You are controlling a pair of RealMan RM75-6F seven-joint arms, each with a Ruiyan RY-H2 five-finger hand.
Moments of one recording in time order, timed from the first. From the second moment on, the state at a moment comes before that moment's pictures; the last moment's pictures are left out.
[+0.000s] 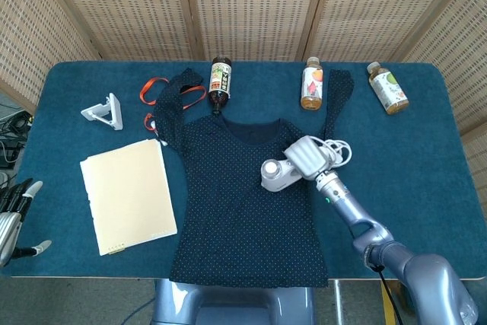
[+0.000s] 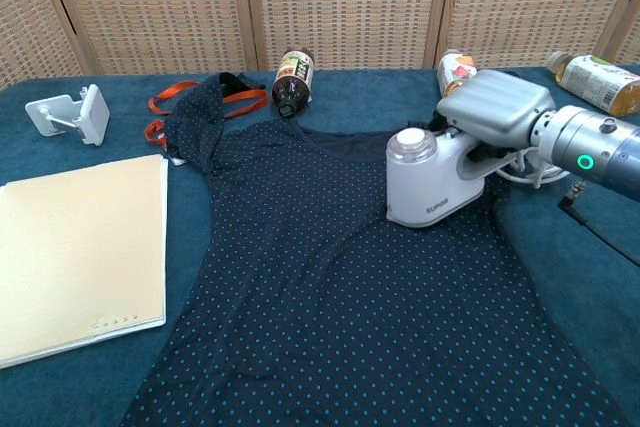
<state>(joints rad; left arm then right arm) -0.08 -0.96 0.02 -1.80 1.43 1.37 0.12 0.82 -1.82 0.11 -0.64 -1.56 1.02 -0.12</state>
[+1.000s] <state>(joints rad) -0.08 -0.96 0.02 -1.79 1.43 1.37 0.10 0.82 -1.84 0.11 -0.90 -1.50 0.97 -0.26</state>
